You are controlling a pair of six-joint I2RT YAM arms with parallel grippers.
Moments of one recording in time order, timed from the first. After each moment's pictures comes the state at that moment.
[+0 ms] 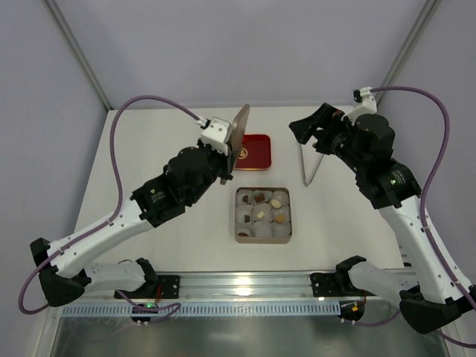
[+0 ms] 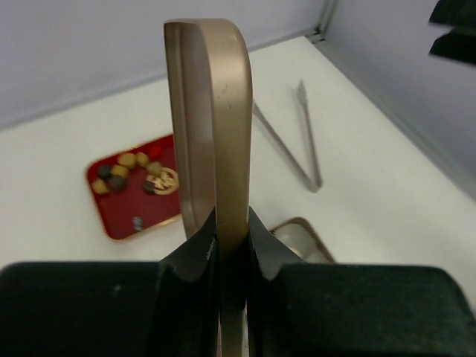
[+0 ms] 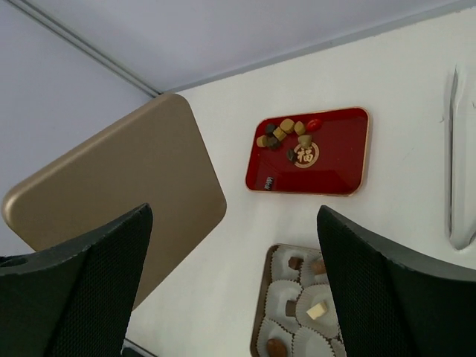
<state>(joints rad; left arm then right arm) -1.02 1.16 1.23 -0.20 -0.48 -0.10 0.40 1.04 1.37 -0.52 0.02 0.64</state>
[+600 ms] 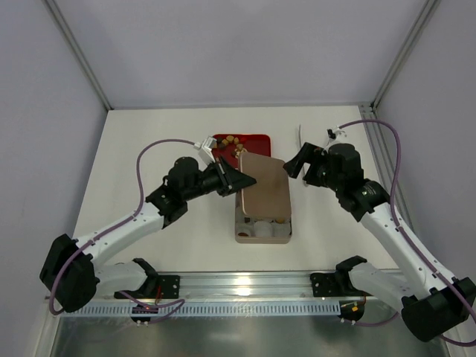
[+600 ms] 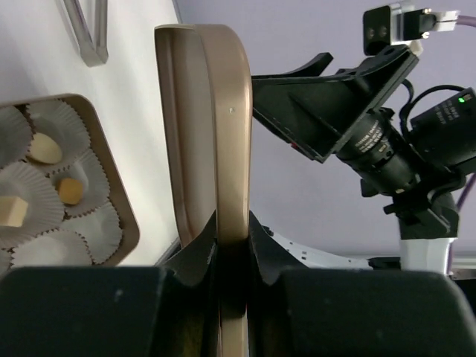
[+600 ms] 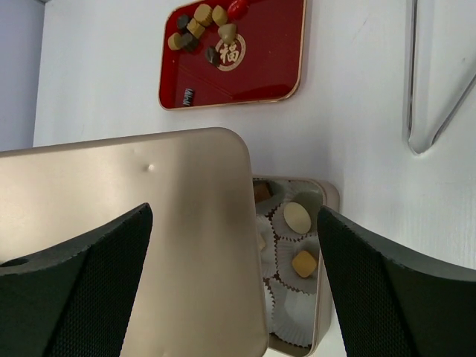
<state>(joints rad) -0.71 1.18 0.80 0.20 0.34 -1.11 0.39 0.98 0.95 -0.46 0.00 0.62</state>
